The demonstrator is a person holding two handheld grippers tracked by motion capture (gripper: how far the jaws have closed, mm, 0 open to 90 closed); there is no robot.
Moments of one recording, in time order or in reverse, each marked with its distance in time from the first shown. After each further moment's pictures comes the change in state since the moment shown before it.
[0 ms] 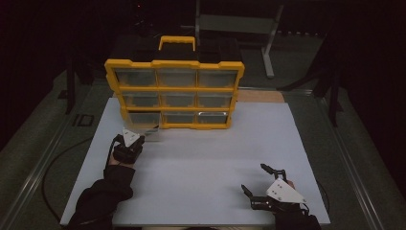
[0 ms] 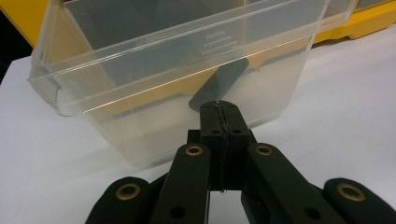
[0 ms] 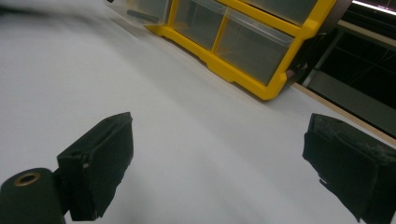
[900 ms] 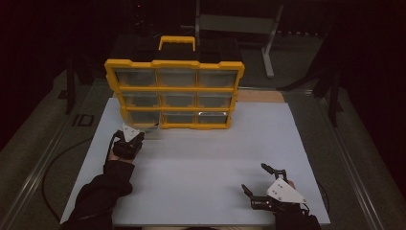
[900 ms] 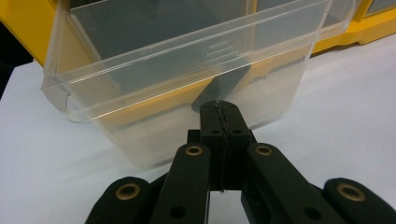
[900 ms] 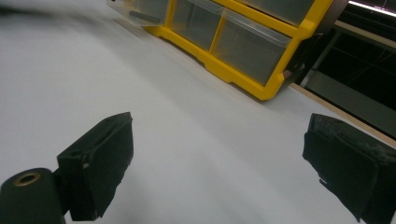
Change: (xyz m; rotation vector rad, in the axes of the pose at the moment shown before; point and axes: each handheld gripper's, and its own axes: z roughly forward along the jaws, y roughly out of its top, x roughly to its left) left arm 0.007 0.009 0.007 0.009 -0.001 0.007; right arm 0.000 0.000 0.000 -0.003 -0.008 0.002
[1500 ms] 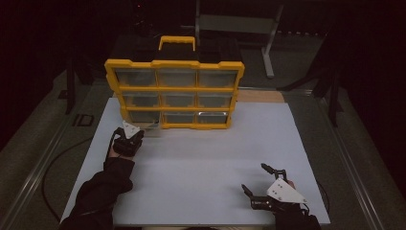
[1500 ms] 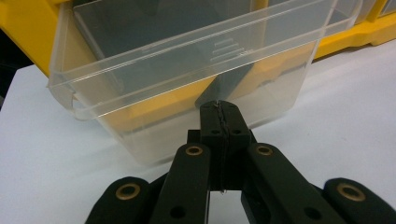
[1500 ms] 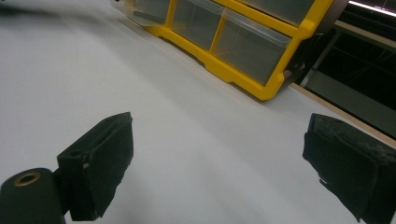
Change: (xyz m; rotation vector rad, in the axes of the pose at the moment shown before) left arm 0.004 0.005 0.007 0.013 0.009 0.001; right arm 0.000 0.000 0.000 0.001 0.001 0.003
